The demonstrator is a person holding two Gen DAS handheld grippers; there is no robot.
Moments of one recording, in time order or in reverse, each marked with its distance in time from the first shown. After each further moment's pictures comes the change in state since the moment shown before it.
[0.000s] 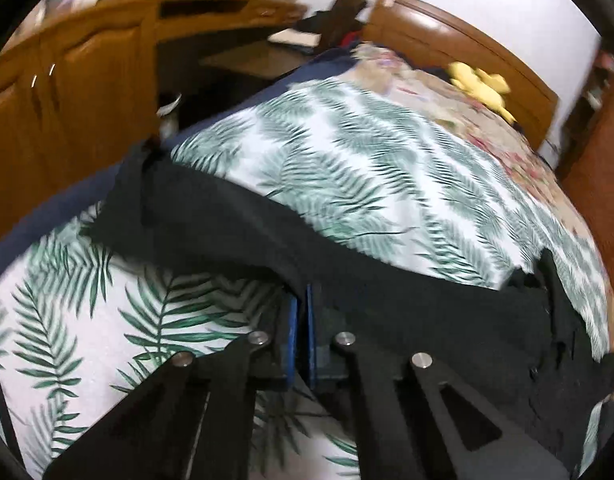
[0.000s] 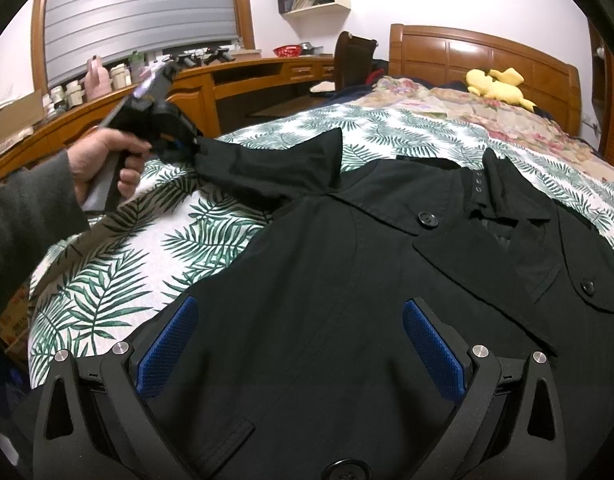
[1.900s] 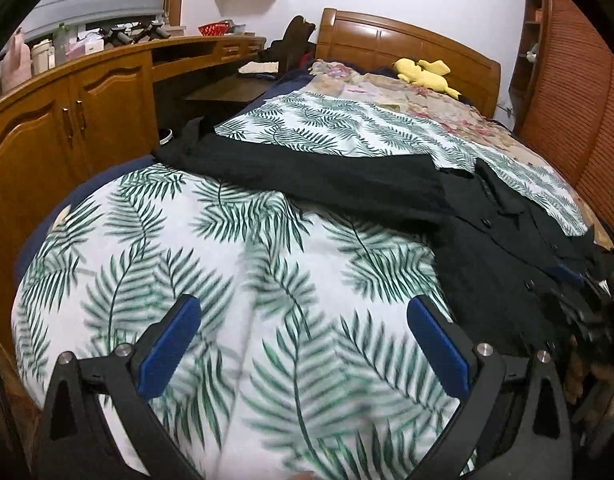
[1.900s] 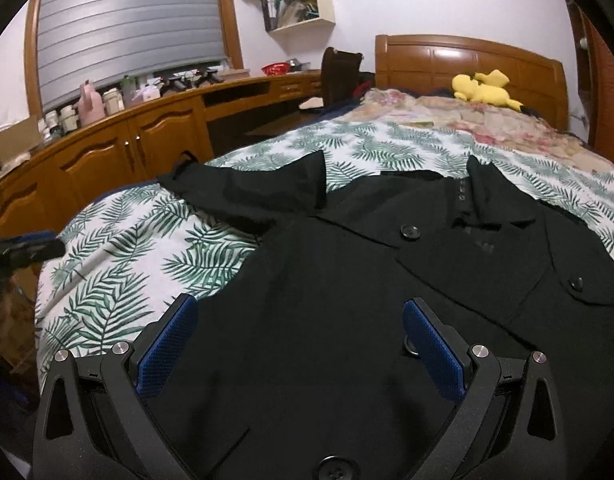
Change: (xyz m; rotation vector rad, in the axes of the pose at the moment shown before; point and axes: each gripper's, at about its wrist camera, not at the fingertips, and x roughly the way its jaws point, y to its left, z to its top) left arm -0.141 0.024 -0.162 0.156 -0.102 -0.034; right arm -0.017 -0.009 0.003 0.053 -0.063 0.004
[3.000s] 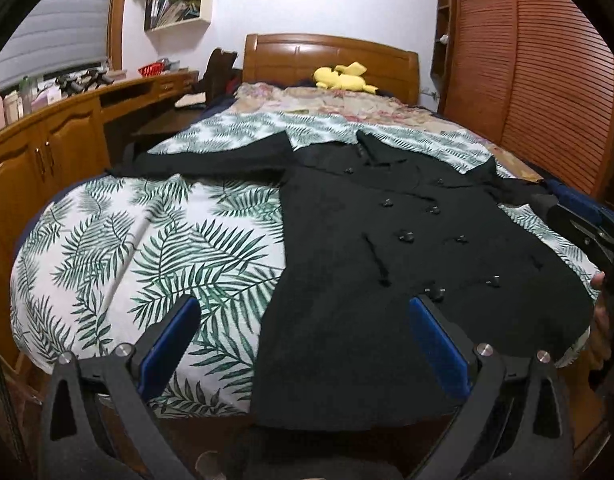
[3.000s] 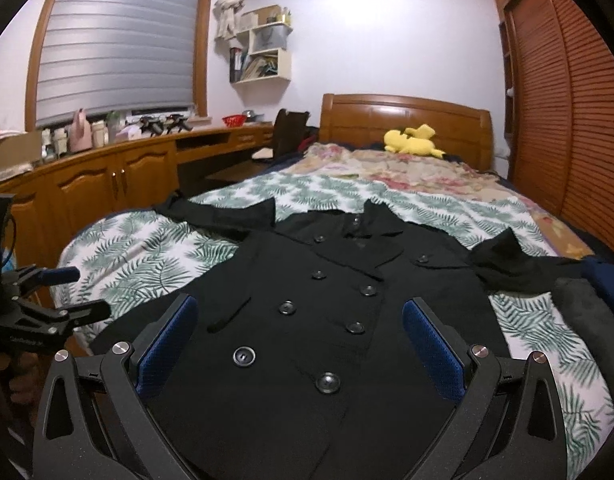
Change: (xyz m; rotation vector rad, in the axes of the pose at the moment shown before) left arm -0.137 -0.132 -0.134 0.166 -0.079 -0.136; right arm -0.222 0.049 -0.065 -0.008 -0.160 -0.235
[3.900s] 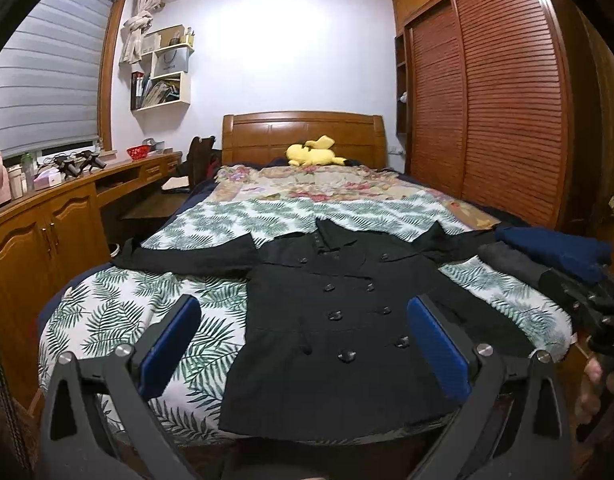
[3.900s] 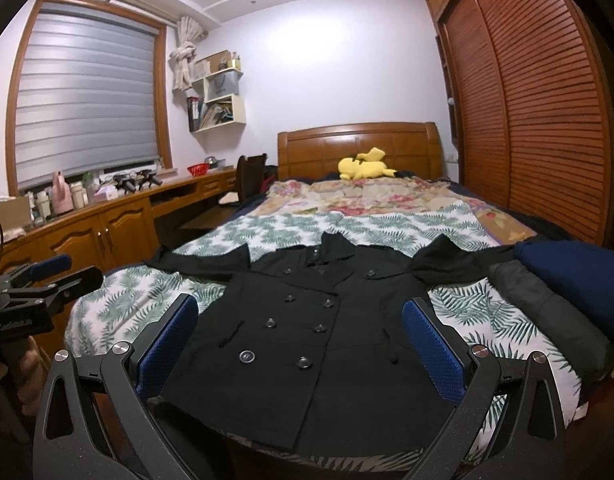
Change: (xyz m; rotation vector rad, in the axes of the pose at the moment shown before) left arm -0.133 -0.074 0.030 0.104 -0.265 -0.027; right arm -0.146 0.007 0.010 0.129 -0.141 -0.137
